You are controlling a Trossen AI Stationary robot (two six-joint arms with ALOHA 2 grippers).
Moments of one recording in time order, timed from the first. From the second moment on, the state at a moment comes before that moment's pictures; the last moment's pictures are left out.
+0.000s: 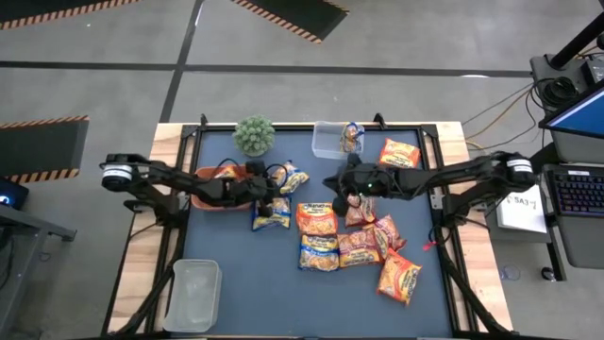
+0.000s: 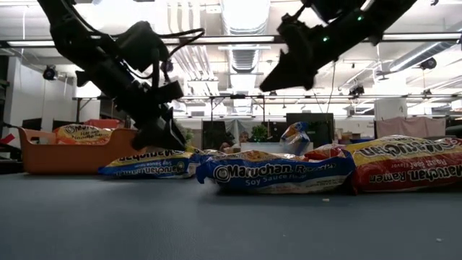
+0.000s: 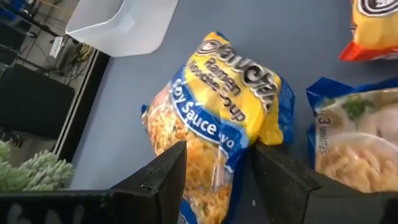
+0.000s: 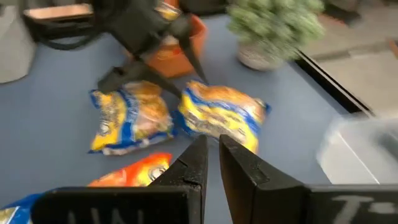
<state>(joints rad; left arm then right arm) 0.10 1.52 0.54 0.26 -0.45 0.31 -0.08 1.41 0.78 0.18 0.19 0.09</state>
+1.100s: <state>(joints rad) 0.11 1.56 0.54 0.51 -0.46 0.24 -0.08 1.96 1.29 -0.03 0.37 -0.04</state>
